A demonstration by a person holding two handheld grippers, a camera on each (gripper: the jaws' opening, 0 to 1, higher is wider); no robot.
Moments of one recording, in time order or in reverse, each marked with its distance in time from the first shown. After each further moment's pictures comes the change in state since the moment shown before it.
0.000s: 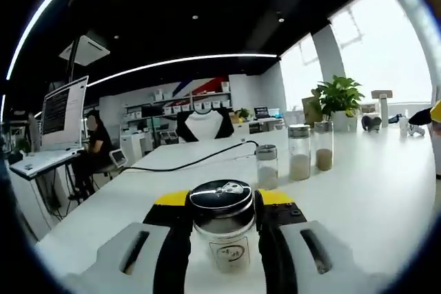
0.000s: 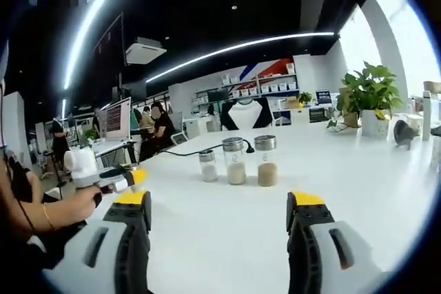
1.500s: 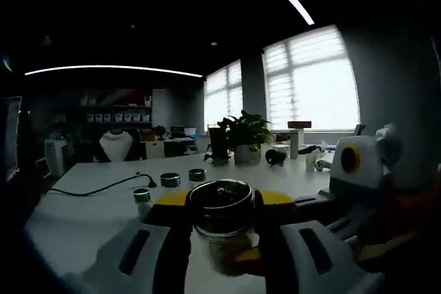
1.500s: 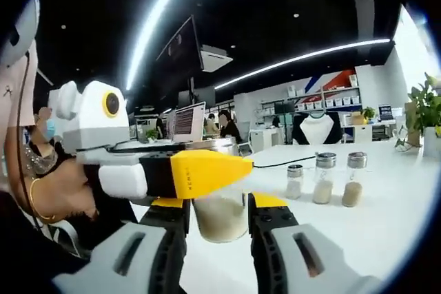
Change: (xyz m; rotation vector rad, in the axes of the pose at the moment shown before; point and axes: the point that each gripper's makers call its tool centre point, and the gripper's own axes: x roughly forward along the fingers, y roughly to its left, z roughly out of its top) left arm -0.102 -0.156 0.118 -0.097 -0.124 -0.528; right arm 0.018 0.131 -0.001 -0.069 -0.069 0.398
